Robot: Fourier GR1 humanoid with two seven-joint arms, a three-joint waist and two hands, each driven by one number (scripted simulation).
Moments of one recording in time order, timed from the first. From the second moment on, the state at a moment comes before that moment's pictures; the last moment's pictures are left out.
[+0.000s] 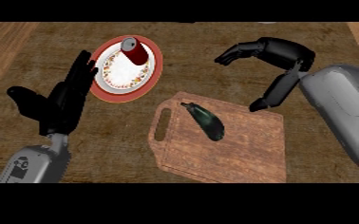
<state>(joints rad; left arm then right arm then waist) -0.21 0.33 -0.16 -1.59 0.29 0.26 0.19 -0.79 -0.51 0.36 -1.06 -0.20 0.71 -0.28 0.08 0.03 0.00</state>
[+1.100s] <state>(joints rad) -0.24 0.34 -0.11 -1.53 0.29 0.22 0.19 -1.20 -0.33 0.85 -0.78 0.39 0.67 -0.51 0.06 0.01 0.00</state>
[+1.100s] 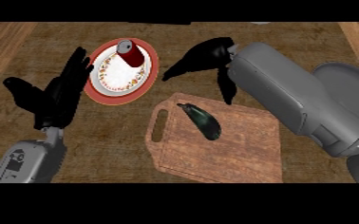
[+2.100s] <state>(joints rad) -0.17 0.32 -0.06 -1.58 0.26 0.21 0.21 -1.20 -0.30 0.97 -0.86 0.60 0.55 -0.59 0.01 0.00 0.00</state>
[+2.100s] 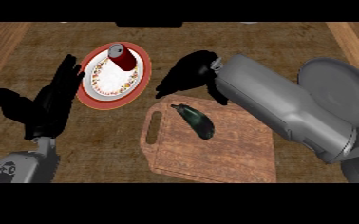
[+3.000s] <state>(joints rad) -0.16 0.28 -0.03 -1.56 0.23 0.16 0.18 -1.11 -0.16 0.93 -0.78 0.79 0.57 -0.52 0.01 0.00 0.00</state>
